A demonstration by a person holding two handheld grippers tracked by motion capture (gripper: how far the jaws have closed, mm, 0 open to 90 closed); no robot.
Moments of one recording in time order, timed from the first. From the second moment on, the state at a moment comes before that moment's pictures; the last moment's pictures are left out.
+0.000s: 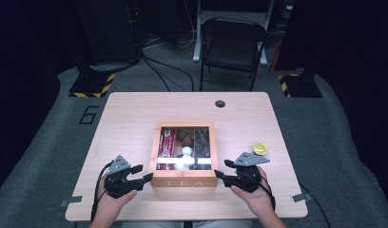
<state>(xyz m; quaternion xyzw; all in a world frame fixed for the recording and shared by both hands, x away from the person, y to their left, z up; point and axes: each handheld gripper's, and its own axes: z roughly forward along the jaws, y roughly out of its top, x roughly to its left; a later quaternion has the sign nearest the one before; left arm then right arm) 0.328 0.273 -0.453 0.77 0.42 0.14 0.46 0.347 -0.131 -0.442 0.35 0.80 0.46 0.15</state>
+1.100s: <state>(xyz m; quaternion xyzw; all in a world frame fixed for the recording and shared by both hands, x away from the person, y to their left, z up) 0.341 0.301 -0.462 0.74 0.46 0.16 0.46 0.368 -0.162 -0.463 0.42 0.78 0.44 0.19</state>
